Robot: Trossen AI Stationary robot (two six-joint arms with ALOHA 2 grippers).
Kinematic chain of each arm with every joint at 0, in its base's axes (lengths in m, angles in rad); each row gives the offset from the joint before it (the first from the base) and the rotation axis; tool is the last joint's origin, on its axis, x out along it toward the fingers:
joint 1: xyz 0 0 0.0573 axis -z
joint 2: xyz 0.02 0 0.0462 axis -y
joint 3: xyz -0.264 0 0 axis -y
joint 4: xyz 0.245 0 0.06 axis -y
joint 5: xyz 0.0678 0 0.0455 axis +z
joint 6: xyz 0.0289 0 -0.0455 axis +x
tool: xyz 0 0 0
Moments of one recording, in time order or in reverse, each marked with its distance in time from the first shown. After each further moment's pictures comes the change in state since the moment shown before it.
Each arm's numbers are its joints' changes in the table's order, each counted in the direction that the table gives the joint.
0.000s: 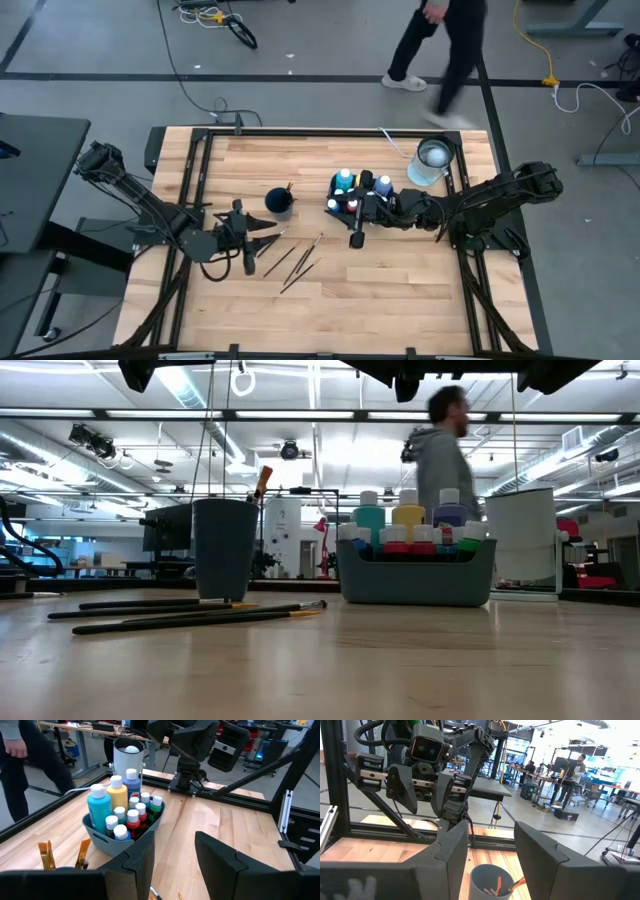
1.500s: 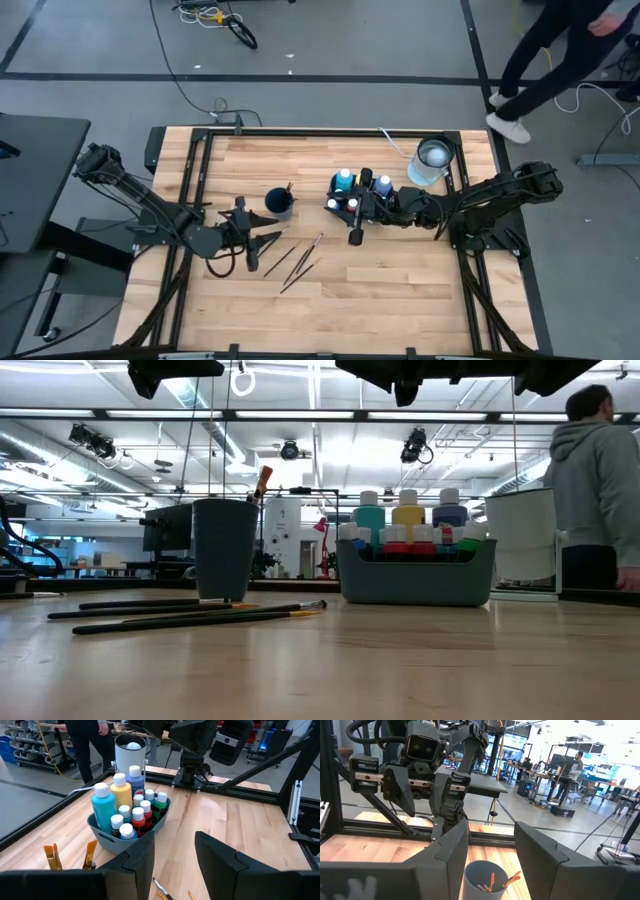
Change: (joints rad) left arm -0.051 0.000 -0.012 0.001 -0.050 0.052; right arm 0.020 0.000 0.000 -0.015 0.000 0.000
